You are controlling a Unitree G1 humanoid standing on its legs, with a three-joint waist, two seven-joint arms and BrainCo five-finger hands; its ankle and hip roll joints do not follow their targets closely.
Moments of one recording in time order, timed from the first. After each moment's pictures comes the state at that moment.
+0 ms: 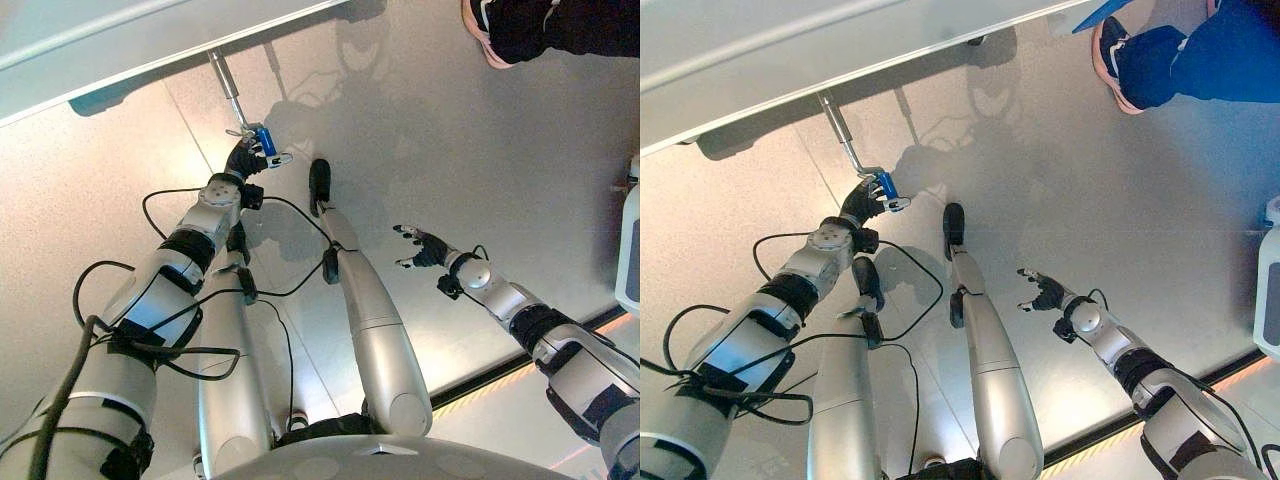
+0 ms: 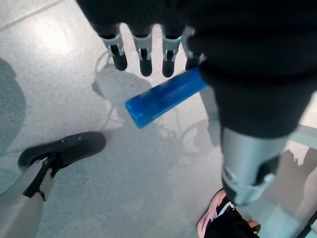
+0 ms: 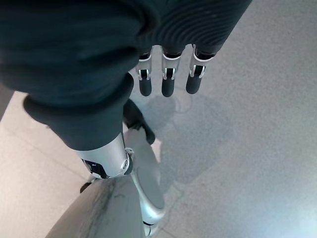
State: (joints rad) left arm -0.98 0.45 -0.66 1.04 -0.70 -0.10 0.07; right arm -0.55 -0.61 0.70 0.76 0.09 -0.16 0.10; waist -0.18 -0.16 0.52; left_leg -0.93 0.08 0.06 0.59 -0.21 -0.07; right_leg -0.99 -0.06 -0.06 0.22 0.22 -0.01
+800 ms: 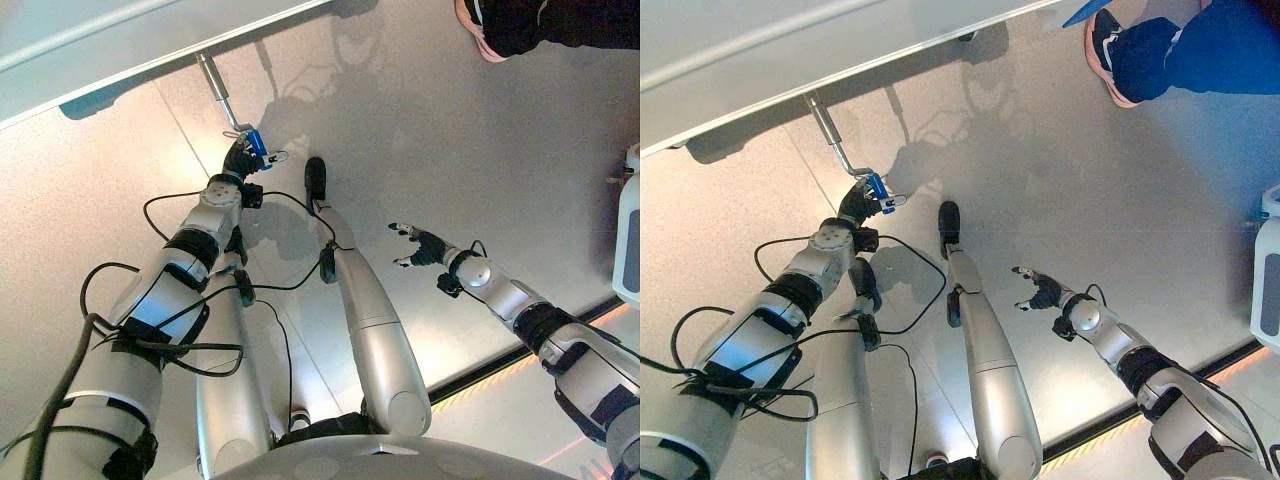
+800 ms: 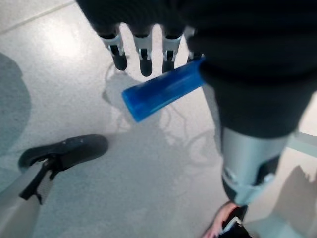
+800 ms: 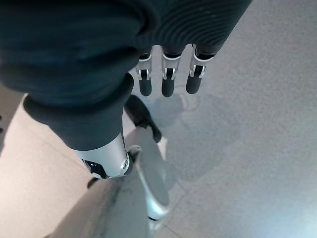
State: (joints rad) left arm -1.00 0.41 -0.60 1.13 -0.70 -0.10 0.11; right arm -0.54 -0.65 0.72 0.68 0.09 -0.16 0.10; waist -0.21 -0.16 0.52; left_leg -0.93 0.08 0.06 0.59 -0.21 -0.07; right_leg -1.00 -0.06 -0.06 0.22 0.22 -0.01
